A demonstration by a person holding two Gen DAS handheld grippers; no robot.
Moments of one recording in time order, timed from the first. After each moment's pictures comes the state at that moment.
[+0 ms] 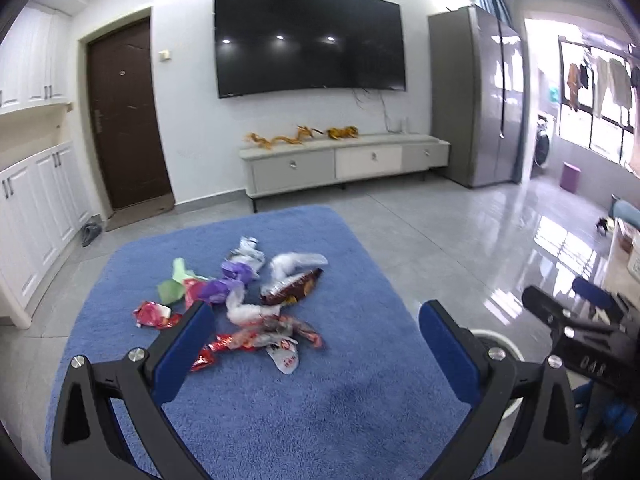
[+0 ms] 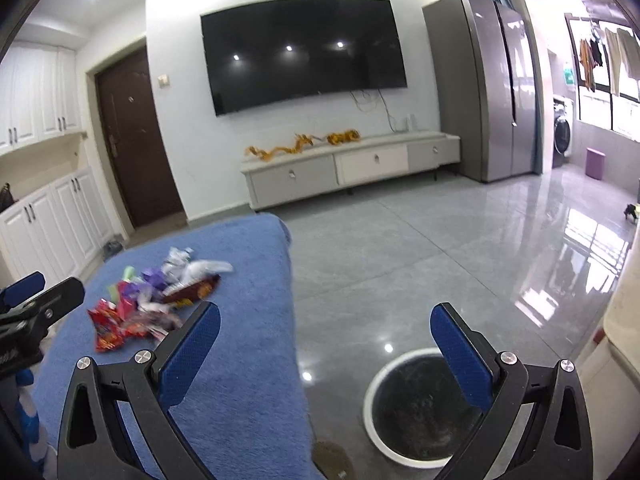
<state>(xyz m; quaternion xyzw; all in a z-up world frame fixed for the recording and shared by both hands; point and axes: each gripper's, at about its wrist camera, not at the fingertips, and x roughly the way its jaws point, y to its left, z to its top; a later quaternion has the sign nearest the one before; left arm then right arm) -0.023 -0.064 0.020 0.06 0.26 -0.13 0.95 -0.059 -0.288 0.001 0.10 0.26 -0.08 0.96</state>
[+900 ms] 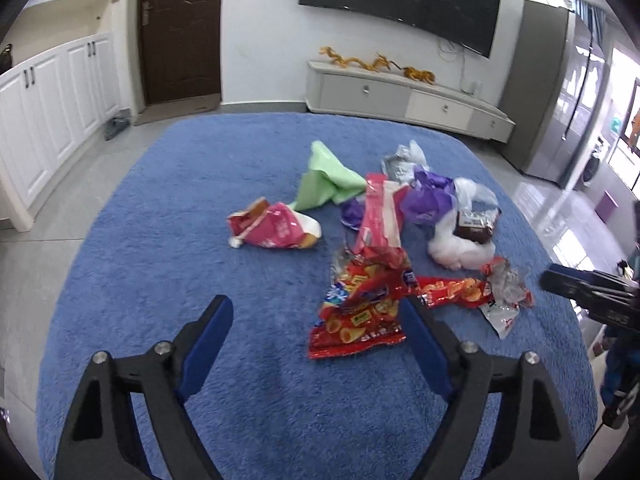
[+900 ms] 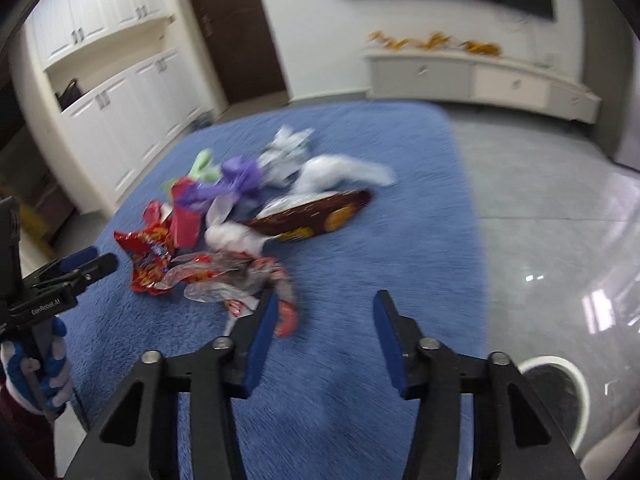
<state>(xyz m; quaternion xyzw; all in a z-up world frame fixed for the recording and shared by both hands) 0.080 0.125 -0.076 -0.03 0.40 -0.06 0.91 0.110 -0.154 -0.079 0.04 0.44 0.15 0.88</state>
